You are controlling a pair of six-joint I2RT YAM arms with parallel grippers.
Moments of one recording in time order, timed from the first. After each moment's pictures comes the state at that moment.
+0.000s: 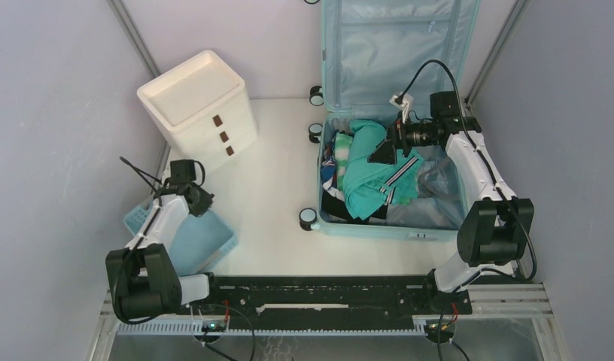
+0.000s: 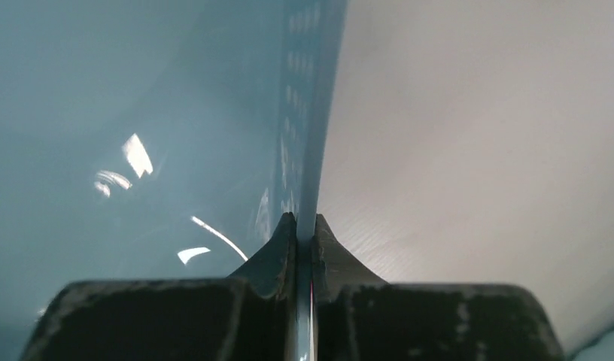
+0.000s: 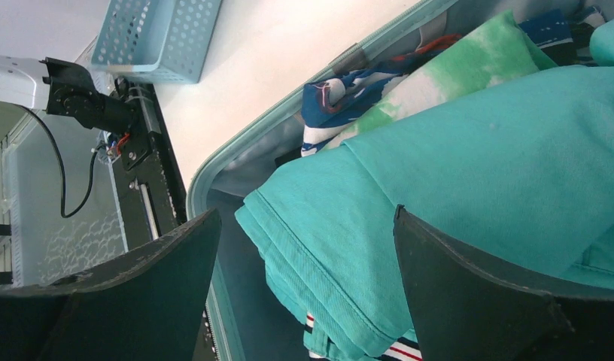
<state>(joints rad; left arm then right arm) 0.14 1.25 0.74 -0.55 -0.19 -0.76 0.03 1.60 1.44 -0.82 -1.08 -0.39</state>
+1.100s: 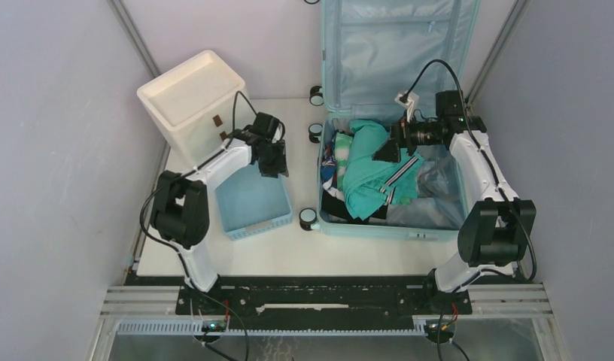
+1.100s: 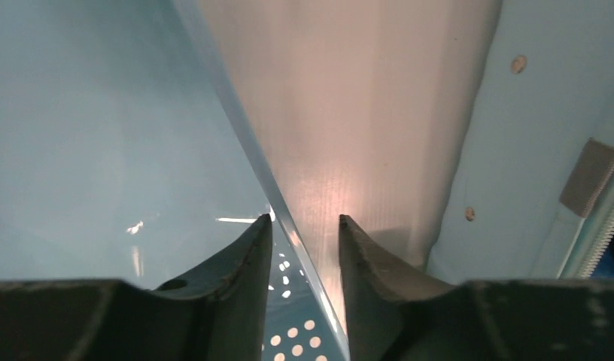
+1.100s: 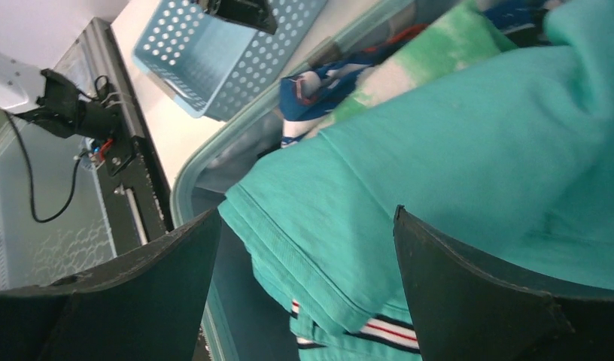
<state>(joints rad) -0.40 1.81 1.40 -0.68 0.05 -0.47 0.00 1.59 1.44 -0.83 -1.06 -0.39</state>
